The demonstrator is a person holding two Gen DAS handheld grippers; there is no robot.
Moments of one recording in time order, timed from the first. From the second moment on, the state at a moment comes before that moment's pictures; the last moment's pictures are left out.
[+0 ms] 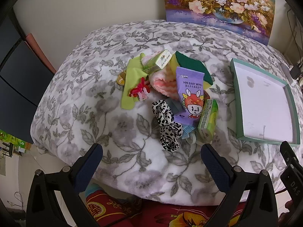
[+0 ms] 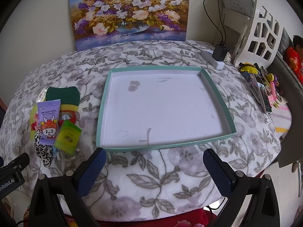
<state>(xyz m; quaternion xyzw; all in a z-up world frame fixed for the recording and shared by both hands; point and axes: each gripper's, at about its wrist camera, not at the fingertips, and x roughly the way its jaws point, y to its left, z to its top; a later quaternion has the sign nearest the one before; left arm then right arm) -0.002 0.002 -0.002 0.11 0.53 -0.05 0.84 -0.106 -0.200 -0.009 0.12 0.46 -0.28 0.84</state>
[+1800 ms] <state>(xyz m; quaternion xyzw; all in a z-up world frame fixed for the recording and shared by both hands) -0.003 0.001 -0.003 0.12 0.53 -0.05 0.84 -0.106 -0.199 -0.011 0.12 0.46 -0.28 0.83</state>
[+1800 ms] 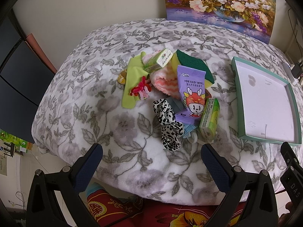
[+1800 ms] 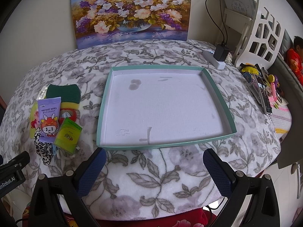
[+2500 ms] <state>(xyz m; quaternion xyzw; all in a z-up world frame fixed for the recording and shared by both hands) 0.008 0.018 0.000 0.07 0.54 -0.04 0.84 -0.099 -0.196 -0.008 0.11 0.45 -0.27 0.84</state>
